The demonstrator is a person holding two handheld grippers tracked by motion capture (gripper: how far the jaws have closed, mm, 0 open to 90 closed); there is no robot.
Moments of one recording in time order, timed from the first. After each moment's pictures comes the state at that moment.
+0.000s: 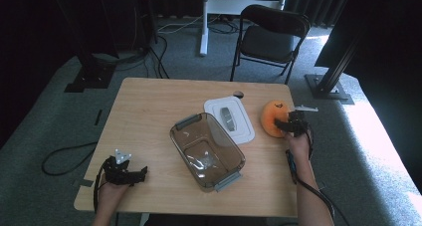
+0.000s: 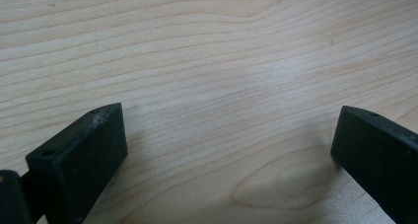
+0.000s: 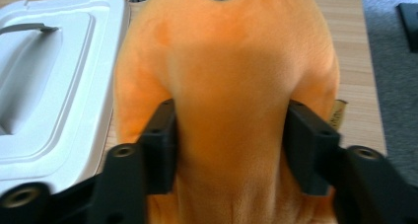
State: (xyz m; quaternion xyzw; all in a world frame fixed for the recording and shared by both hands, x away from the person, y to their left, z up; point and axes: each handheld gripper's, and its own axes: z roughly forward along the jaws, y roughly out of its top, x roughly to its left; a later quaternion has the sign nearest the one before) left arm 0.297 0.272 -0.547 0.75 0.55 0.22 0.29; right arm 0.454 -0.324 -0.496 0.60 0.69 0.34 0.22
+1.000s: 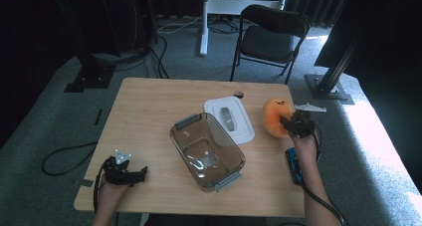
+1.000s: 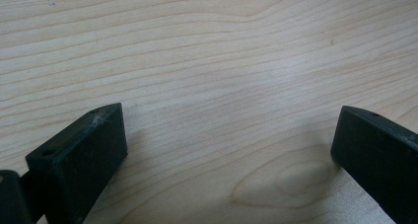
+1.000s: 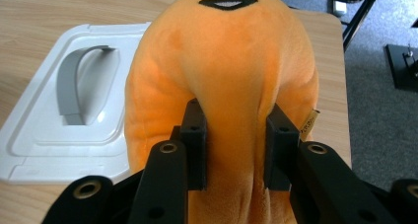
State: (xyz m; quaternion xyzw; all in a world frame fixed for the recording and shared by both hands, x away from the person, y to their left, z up) left arm 0.296 0.272 -0.547 0.75 0.55 0.22 0.29; right arm 0.411 -0.313 -0.441 0.56 0.70 0.36 0.25
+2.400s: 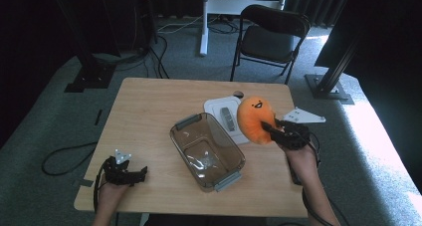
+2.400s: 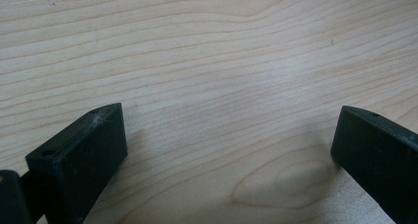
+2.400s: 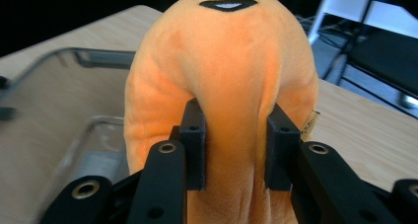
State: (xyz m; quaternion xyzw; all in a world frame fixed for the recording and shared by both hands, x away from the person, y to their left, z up) left arm 0.296 0.272 -0.546 0.75 0.55 0.22 0.29; right arm 0.323 -0.242 -0.361 0.38 0.77 0.45 0.25
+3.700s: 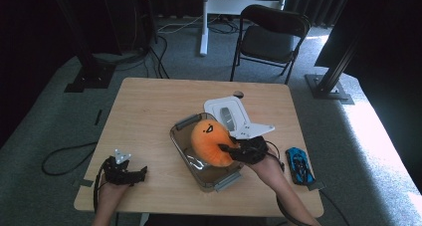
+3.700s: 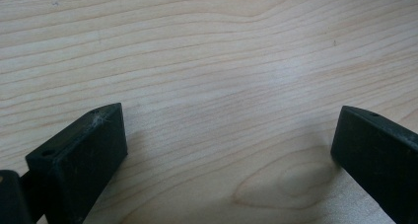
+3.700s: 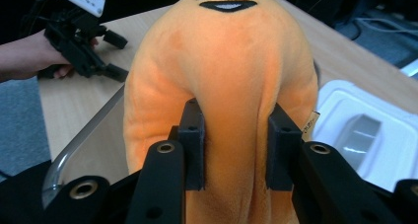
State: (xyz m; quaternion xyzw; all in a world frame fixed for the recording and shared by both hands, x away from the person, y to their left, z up) left arm 0.296 0.272 -0.546 0.75 0.55 0.22 0.29; right arm 0.308 -0.145 -0.385 0.25 0.85 0.45 0.15
